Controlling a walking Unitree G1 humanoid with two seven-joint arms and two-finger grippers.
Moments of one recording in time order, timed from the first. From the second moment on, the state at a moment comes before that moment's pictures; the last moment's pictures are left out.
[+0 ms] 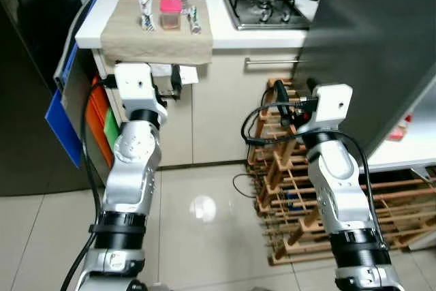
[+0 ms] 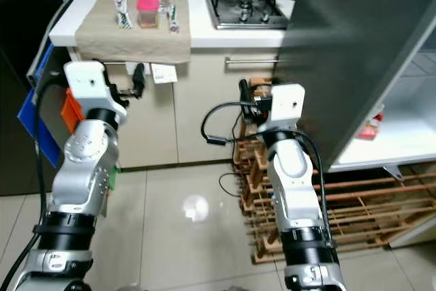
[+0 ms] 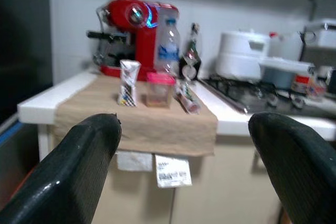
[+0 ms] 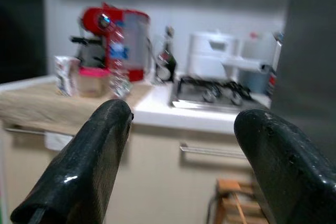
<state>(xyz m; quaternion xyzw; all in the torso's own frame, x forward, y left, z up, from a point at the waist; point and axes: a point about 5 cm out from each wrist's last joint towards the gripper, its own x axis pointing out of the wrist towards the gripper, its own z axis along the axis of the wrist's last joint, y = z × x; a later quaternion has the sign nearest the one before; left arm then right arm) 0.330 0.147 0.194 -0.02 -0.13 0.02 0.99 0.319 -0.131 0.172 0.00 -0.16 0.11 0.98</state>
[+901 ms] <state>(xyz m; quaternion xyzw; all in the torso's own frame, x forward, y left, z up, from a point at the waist) 0.334 0.131 0.196 -0.01 -0.14 0.00 0.99 0.322 -0.139 0.158 0.00 -0.13 0.09 0.99</state>
